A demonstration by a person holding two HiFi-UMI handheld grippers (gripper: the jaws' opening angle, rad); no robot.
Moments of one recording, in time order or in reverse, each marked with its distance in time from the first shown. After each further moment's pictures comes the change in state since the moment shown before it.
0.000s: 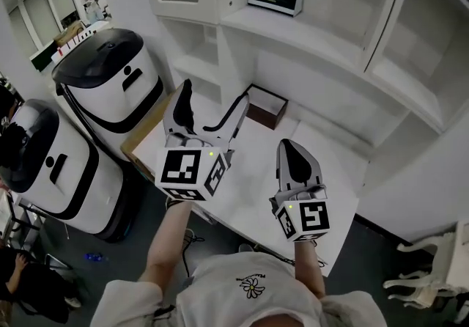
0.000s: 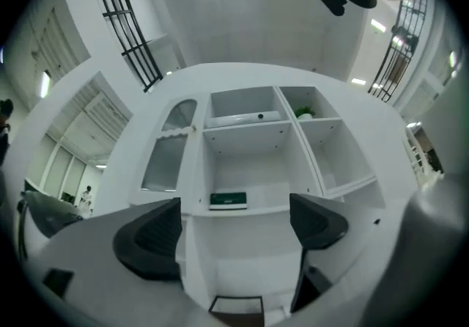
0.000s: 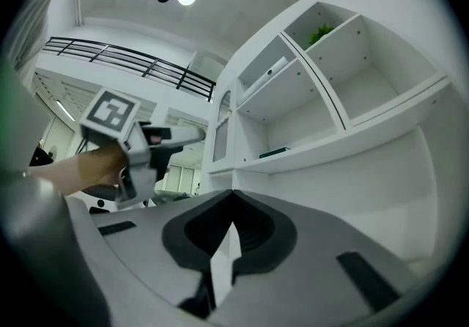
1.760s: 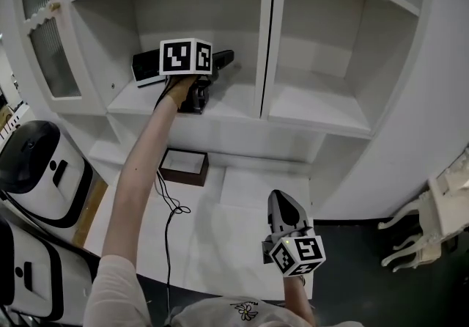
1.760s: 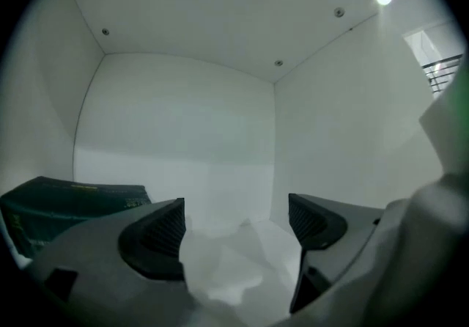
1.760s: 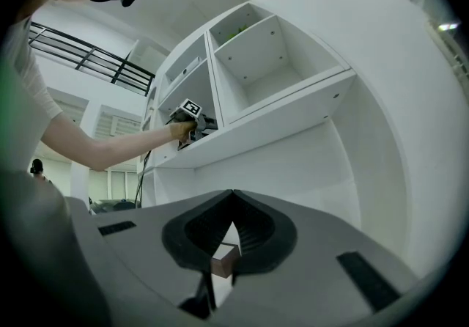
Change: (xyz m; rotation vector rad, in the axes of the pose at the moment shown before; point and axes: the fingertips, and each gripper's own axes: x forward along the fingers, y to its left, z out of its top) left arm 0.382 -0.164 -0.053 -0.141 0.506 -0.485; right arm -0.071 -0.182 -0.026 0.179 0.074 -0.446
